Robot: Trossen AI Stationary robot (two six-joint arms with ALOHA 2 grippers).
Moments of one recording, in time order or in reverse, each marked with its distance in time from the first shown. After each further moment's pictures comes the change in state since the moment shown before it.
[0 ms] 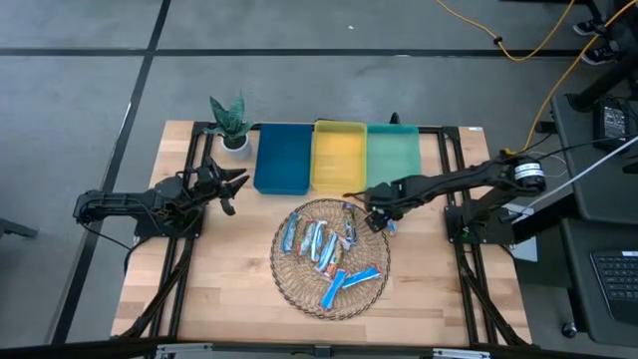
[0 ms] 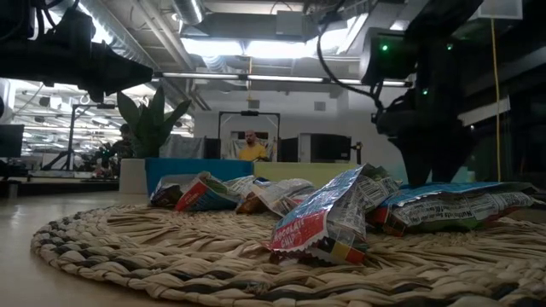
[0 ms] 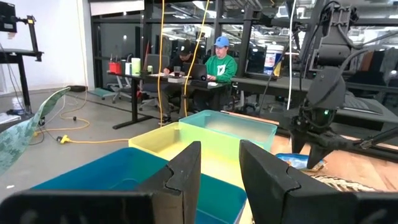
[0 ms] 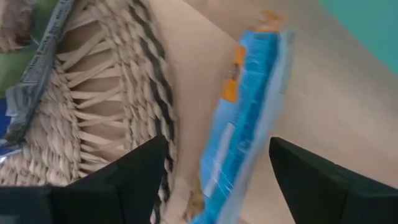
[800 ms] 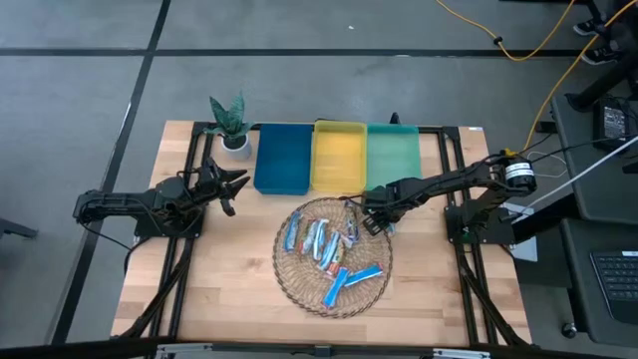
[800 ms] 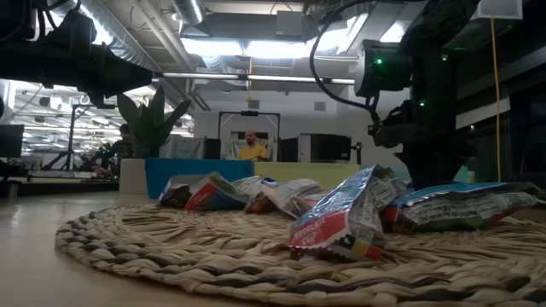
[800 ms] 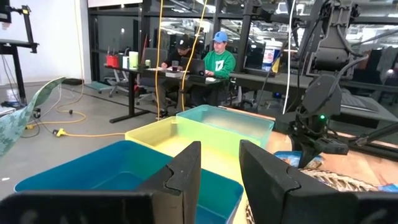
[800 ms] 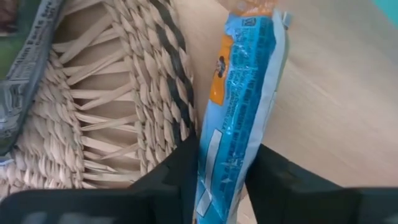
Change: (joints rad) left arm 0.000 0.000 0.000 -0.023 0.008 -0.034; right arm 0.000 0.064 0.002 0.012 -0.014 -0.016
